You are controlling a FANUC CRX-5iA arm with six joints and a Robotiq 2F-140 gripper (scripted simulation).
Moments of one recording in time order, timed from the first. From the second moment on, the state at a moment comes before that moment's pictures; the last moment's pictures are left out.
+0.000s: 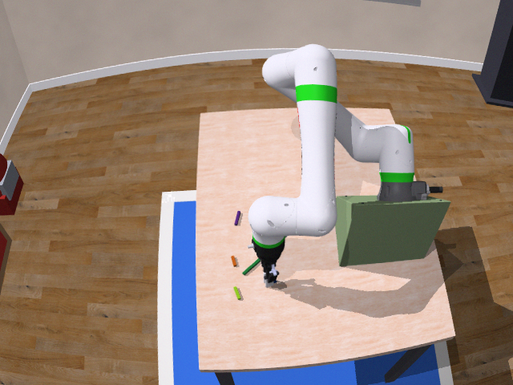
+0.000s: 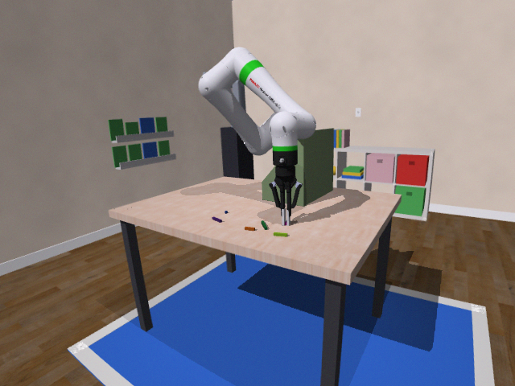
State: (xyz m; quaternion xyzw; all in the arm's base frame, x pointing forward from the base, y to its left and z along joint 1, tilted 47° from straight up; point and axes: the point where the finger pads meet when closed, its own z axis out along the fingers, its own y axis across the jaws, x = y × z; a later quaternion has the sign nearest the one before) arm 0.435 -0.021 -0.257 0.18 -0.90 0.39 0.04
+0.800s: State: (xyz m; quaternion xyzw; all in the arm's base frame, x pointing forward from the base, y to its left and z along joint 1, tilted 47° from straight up) arm 0.434 -0.020 -0.256 0.18 -0.90 0.39 0.04
